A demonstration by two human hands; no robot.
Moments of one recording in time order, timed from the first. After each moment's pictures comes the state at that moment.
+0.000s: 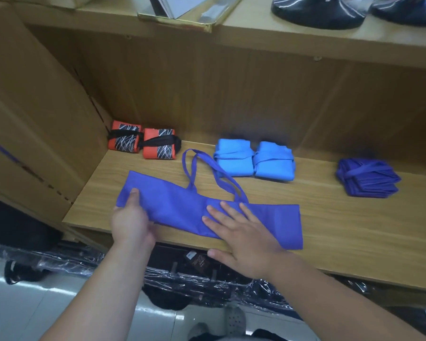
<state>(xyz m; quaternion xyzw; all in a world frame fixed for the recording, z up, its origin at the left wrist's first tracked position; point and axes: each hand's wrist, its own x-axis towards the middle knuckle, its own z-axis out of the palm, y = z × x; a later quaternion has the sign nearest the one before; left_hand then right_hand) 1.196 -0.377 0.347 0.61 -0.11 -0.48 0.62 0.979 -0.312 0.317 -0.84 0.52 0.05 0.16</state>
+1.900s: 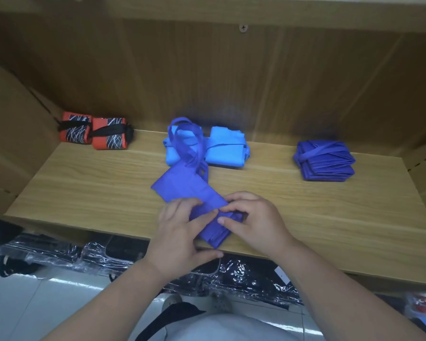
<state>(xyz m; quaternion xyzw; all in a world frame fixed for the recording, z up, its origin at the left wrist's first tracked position) 1.064 -0.309 0.282 0.40 -0.89 -0.08 0.22 0.845 -0.293 0.294 -0.67 0.59 -0.36 0.29</state>
